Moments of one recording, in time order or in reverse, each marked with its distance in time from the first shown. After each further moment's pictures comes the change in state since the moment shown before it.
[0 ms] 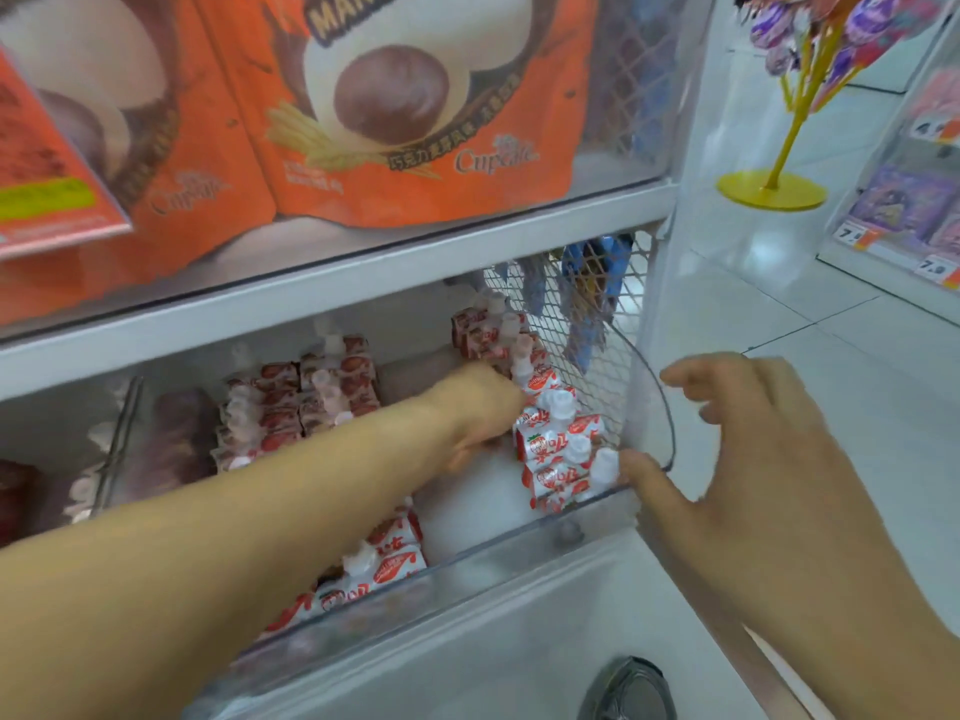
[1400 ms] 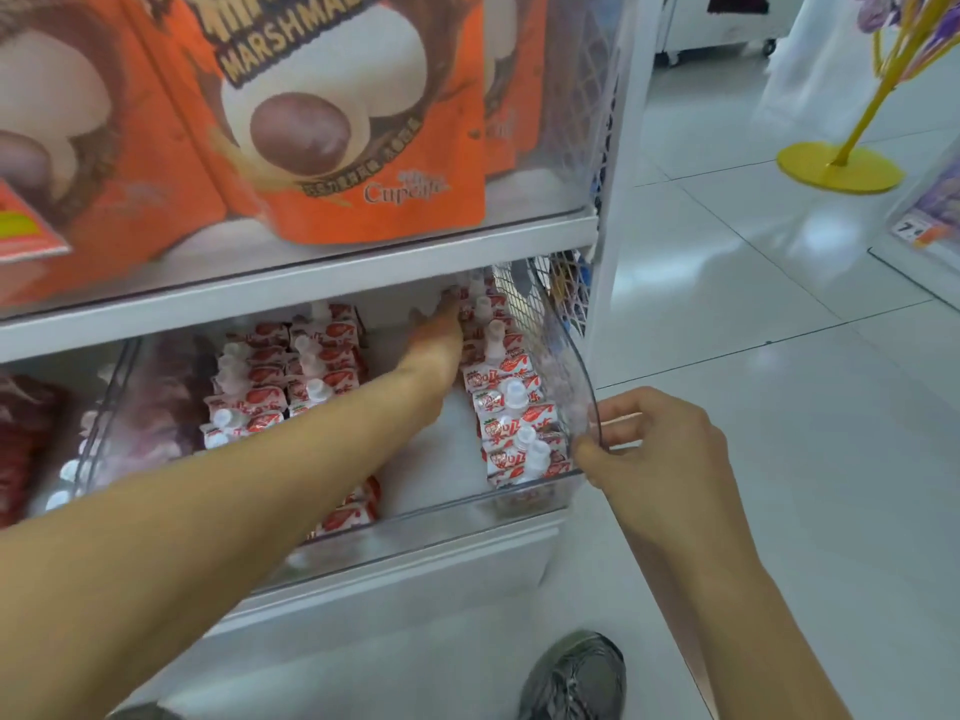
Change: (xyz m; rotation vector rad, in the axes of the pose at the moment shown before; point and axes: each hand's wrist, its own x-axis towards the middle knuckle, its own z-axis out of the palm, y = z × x) left_hand 0.014 0.030 0.014 -0.476 0.374 -0.109; right_hand 0.037 0.037 0.005 0.391 -0.296 0.386
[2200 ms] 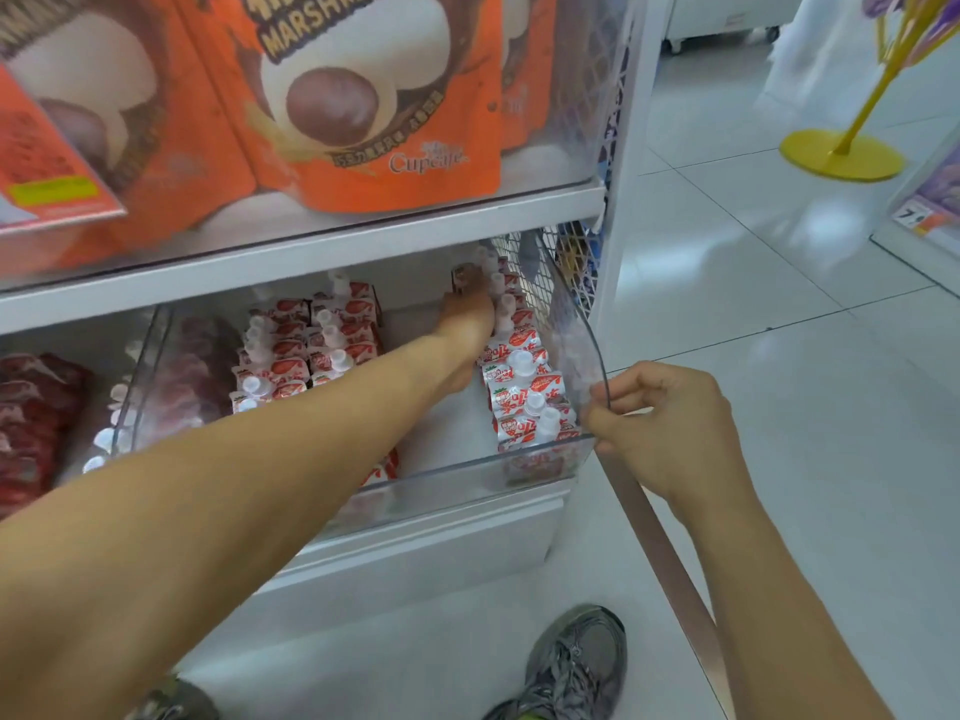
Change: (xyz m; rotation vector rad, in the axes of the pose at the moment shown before) left_hand 0.026 -0.017 0.010 0.001 -0.093 0.065; right_hand 0.003 0.004 -0.001 0.137 0.005 -0.002
